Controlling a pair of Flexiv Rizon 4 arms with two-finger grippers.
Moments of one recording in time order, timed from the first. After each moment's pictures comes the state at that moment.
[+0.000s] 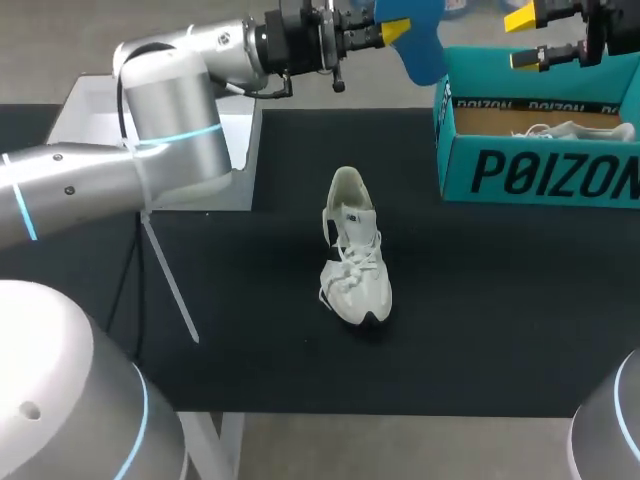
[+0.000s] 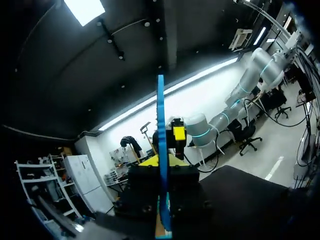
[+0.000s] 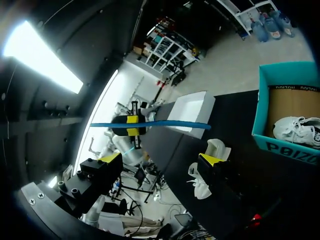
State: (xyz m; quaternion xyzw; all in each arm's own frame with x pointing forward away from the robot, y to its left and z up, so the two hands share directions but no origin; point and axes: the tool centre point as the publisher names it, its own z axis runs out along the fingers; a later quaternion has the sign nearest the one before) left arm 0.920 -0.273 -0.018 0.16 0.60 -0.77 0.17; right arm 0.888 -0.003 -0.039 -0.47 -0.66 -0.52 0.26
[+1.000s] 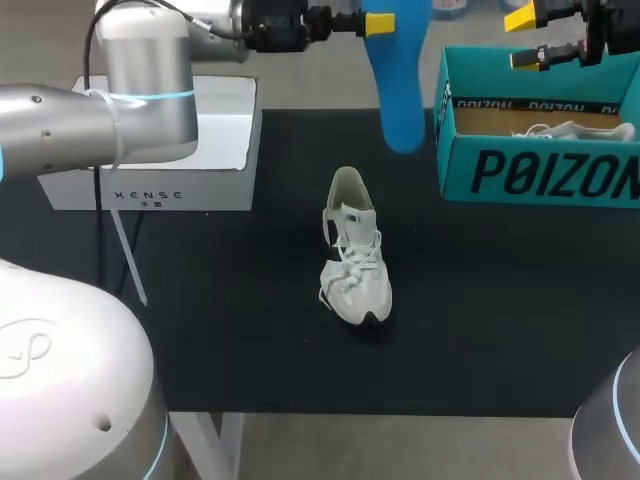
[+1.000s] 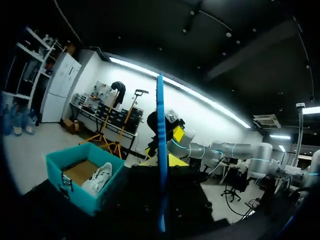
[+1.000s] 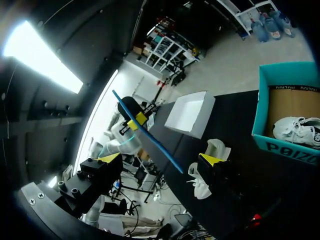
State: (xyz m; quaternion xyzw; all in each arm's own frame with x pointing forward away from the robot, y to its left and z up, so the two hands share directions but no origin) left arm 0.923 -0.257 -0.030 -0.10 0.66 -0.72 -0.20; right arm 0.888 -0.003 -0.039 -0.47 -0.66 -0.52 0.26
